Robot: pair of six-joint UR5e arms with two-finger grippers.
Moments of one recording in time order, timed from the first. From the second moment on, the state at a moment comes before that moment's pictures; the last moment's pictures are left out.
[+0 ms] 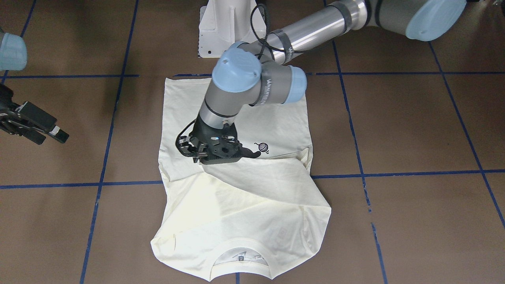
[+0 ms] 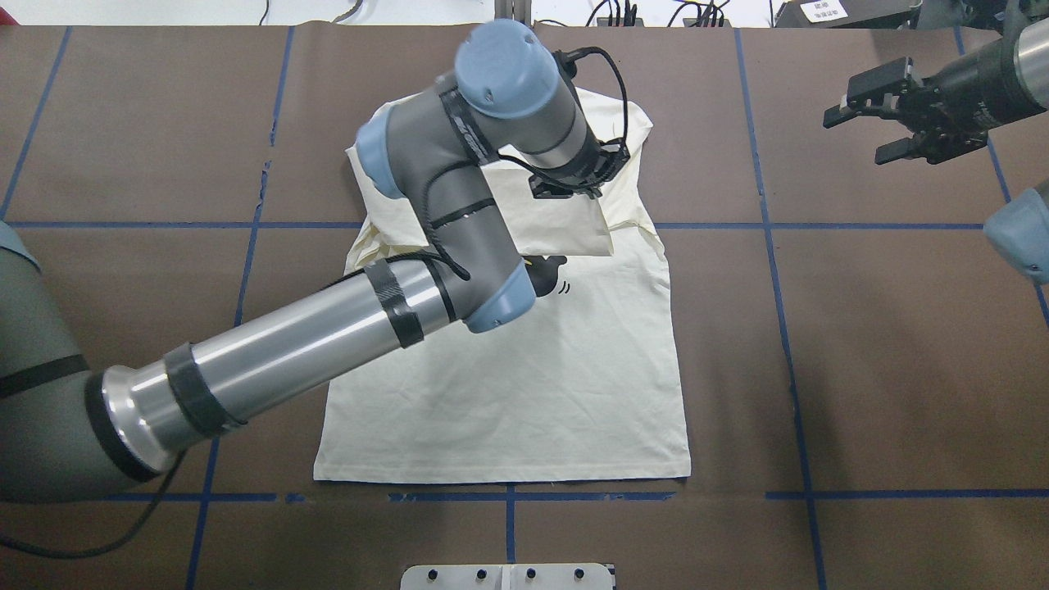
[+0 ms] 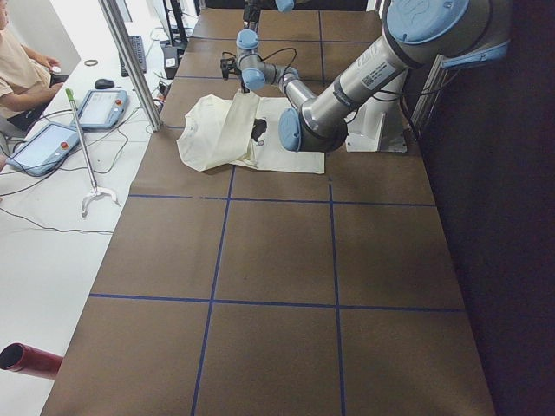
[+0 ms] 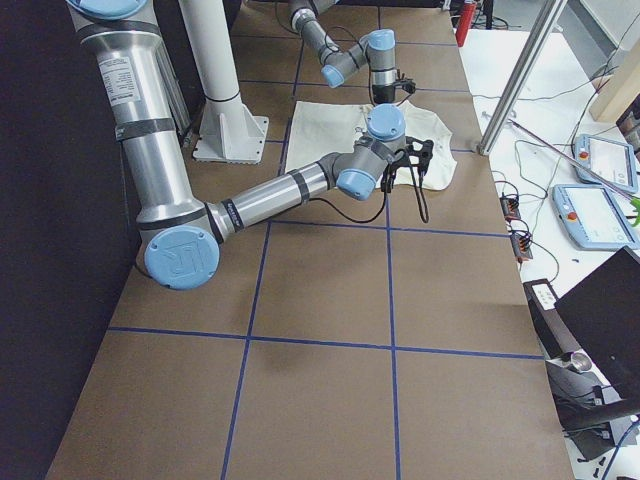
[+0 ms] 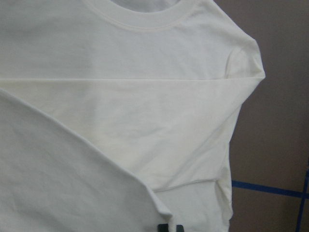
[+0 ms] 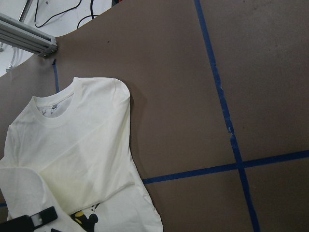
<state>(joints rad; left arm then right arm) -0.60 -2.72 -1.00 -2.17 -1.89 -1.53 1.18 -1.35 1.75 -0.94 2.42 1.28</state>
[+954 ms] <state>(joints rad) -0.49 -2.81 -0.86 -2.34 -1.68 -1.61 1.12 -1.40 1.80 -0.94 2.36 1.31</state>
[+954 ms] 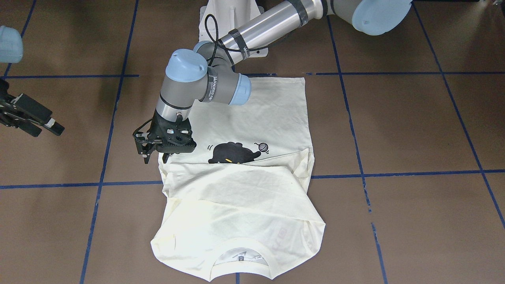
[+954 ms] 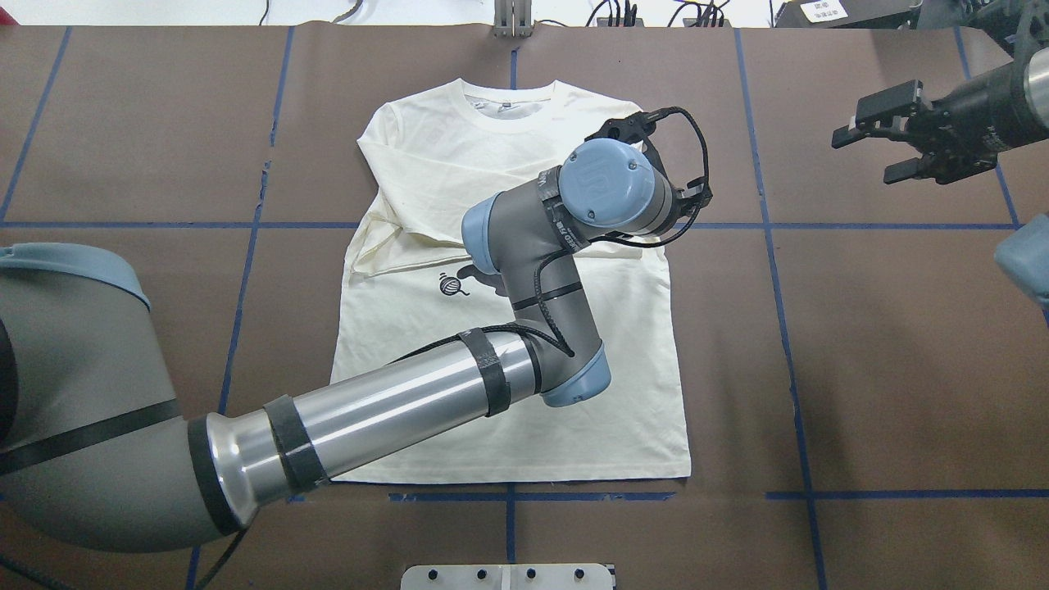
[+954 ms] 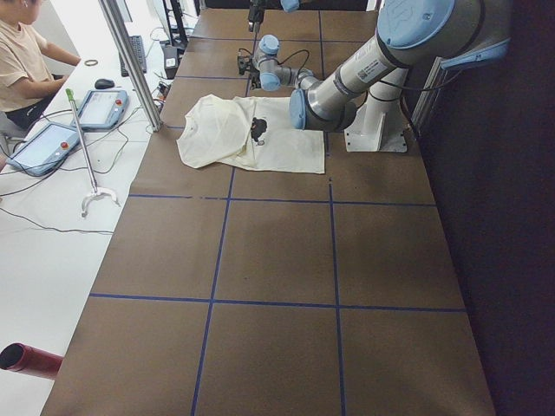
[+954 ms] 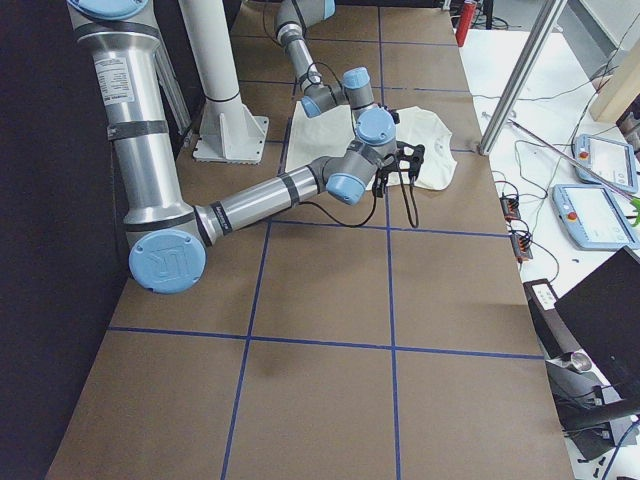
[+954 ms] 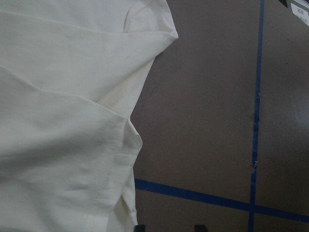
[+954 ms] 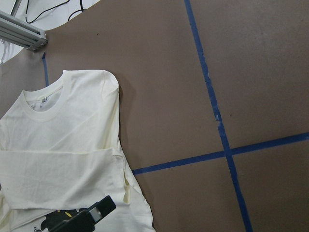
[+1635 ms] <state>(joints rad) -0.64 -2.30 -1.55 -2.10 -1.90 -1.61 0.54 -1.40 1.95 -1.09 1.80 1.77</state>
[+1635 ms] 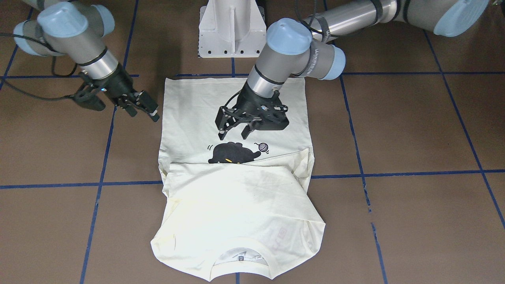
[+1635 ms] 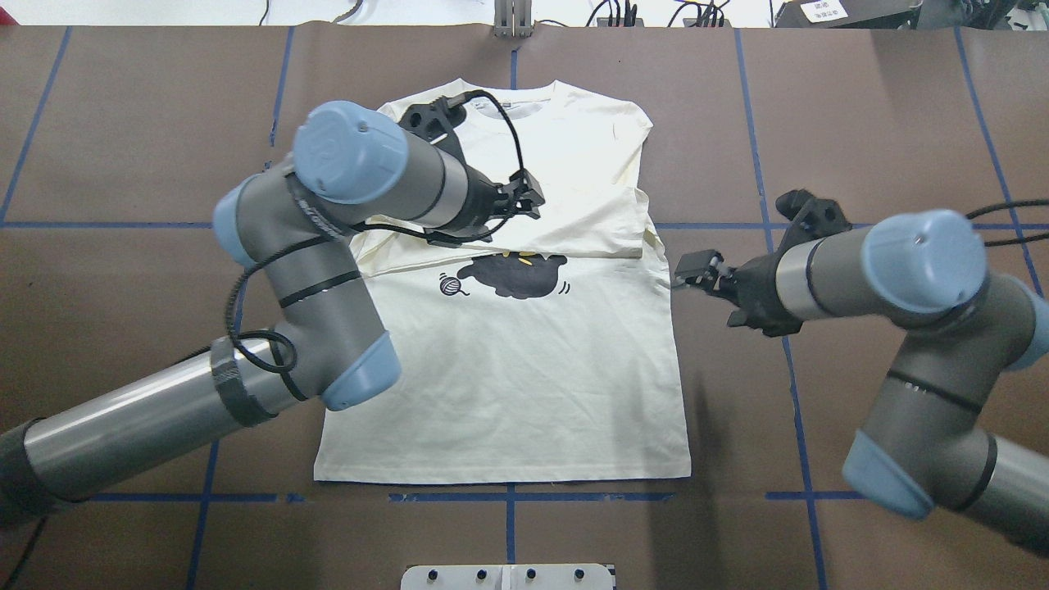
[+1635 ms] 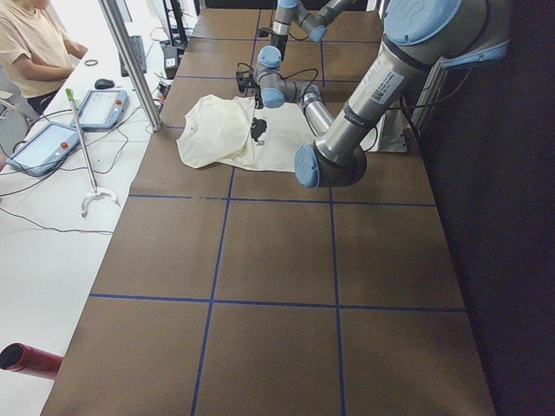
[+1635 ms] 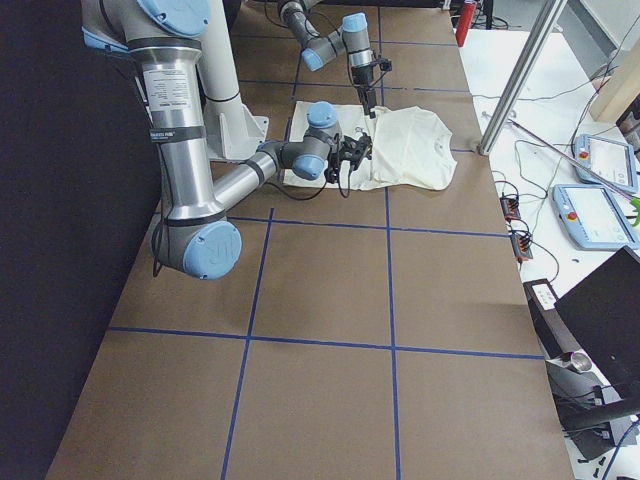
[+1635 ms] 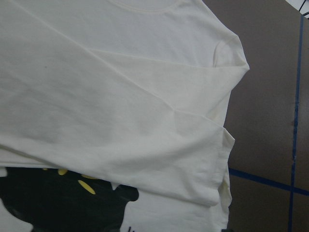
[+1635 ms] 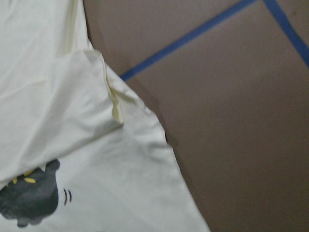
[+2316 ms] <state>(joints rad) -0.71 -2.23 -1.61 -2.11 -1.97 -1.61 0.12 -1.41 2.05 -1.37 1.41 2.03</state>
